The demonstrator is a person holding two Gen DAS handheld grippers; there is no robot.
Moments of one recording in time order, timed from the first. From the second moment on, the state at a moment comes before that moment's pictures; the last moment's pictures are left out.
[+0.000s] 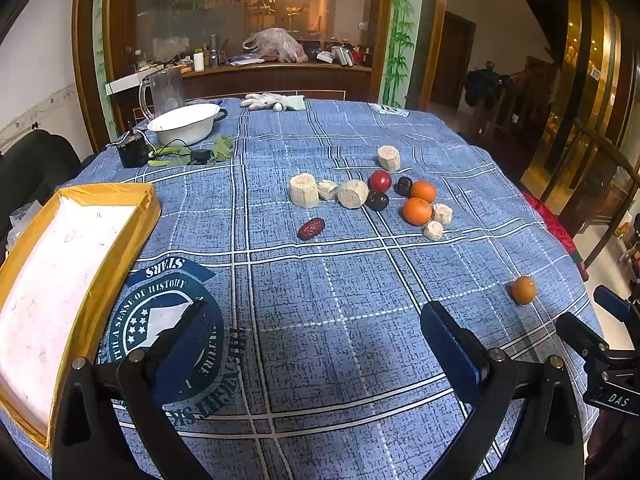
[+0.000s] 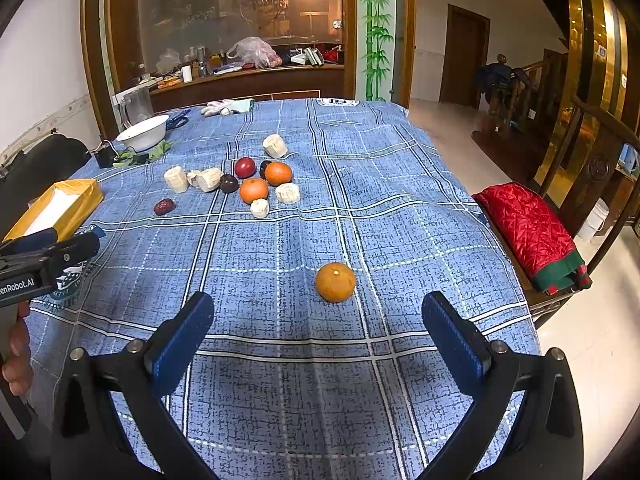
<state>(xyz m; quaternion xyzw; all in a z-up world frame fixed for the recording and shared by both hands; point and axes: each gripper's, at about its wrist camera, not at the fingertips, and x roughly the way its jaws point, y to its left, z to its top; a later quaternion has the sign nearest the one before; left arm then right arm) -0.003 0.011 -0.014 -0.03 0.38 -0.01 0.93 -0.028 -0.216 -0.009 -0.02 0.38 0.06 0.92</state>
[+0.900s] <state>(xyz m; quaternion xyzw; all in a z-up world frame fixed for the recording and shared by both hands) 0.013 0.028 -0.032 -0.04 0.40 0.01 0.92 0.015 -0.224 -0.039 -0.01 0.43 0.05 0.90</state>
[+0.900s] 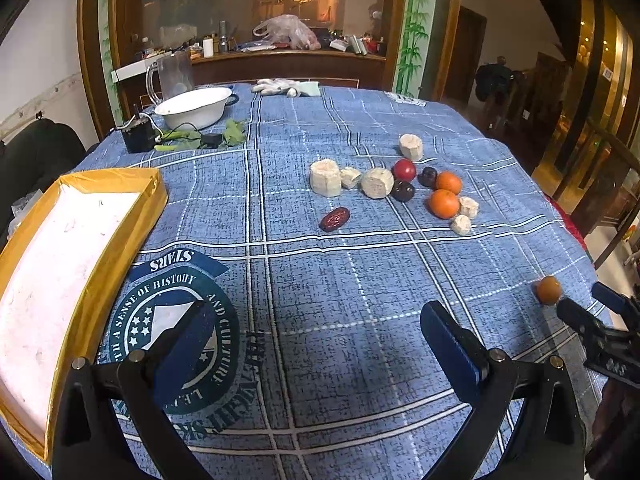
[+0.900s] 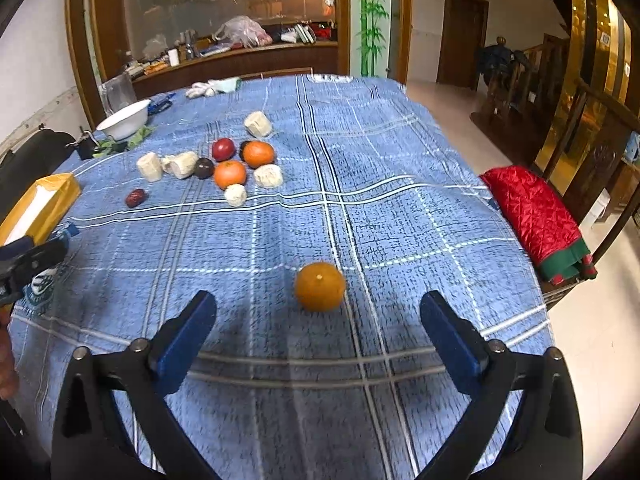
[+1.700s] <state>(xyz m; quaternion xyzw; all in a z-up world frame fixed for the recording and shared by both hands) 0.121 0.014 -0.069 0.00 0.46 -0.02 0.89 0.043 -0.233 -0.064 0.03 0.48 0.09 0.87</state>
